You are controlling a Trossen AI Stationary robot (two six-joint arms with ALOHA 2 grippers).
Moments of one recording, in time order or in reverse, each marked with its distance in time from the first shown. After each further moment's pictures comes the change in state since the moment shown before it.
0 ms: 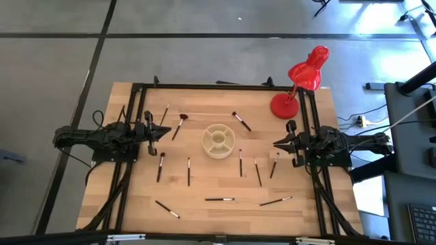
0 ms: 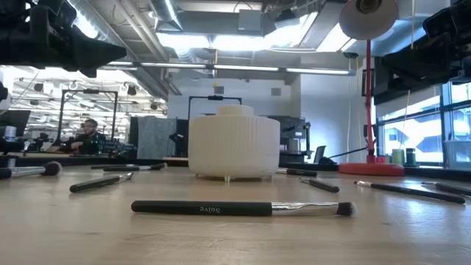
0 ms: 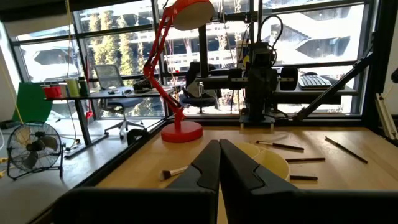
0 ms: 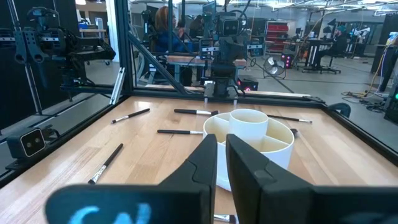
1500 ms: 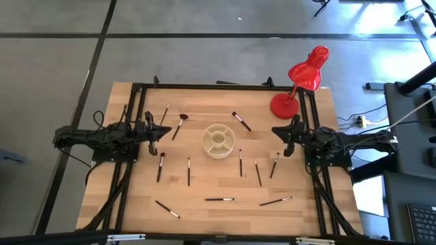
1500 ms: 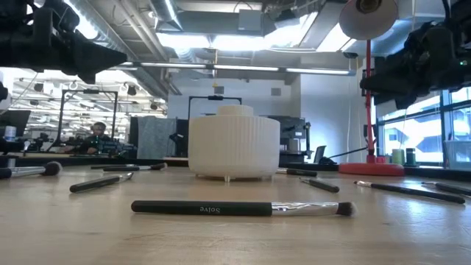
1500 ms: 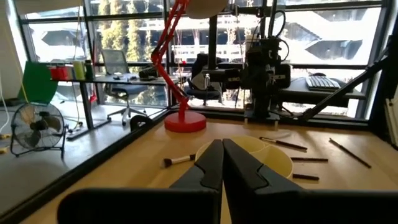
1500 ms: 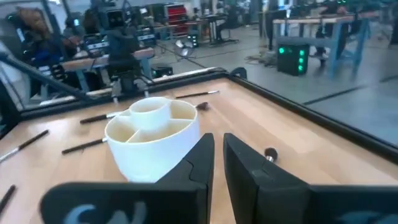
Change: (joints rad) left arm 0.000 0.000 -0.005 -0.030 -0.029 -0.092; right arm 0.000 0.163 0.002 0.054 0.428 0.228
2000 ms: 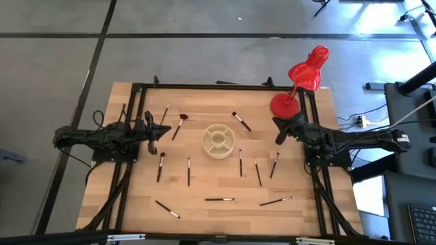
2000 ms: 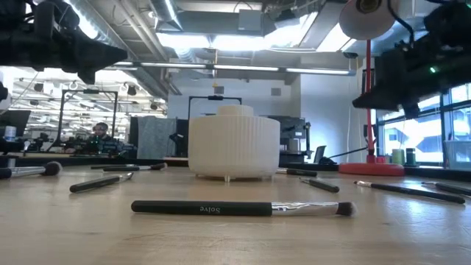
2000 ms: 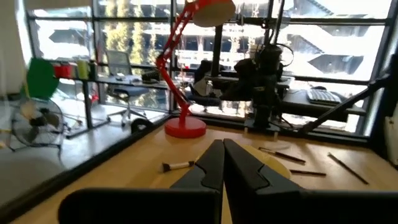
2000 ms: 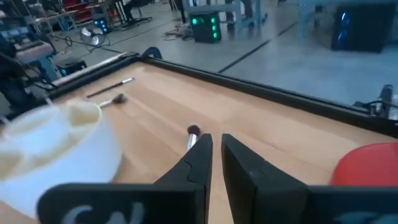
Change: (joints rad) left arm 0.000 0.000 0.000 0.042 -0.031 -0.031; right arm -0.104 0.285 0.108 0.000 0.219 0.230
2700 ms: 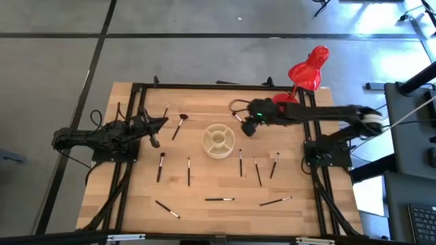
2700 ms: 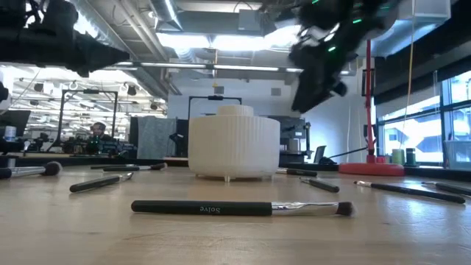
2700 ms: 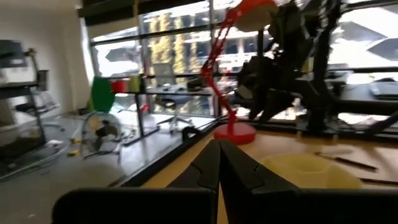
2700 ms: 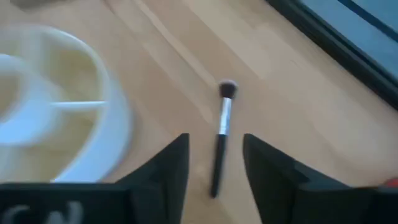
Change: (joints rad) left arm 0.048 0.015 0.021 0.005 -0.154 0.126; right arm -0.187 0.939 0.876 -0.566 -0.317 -0.065
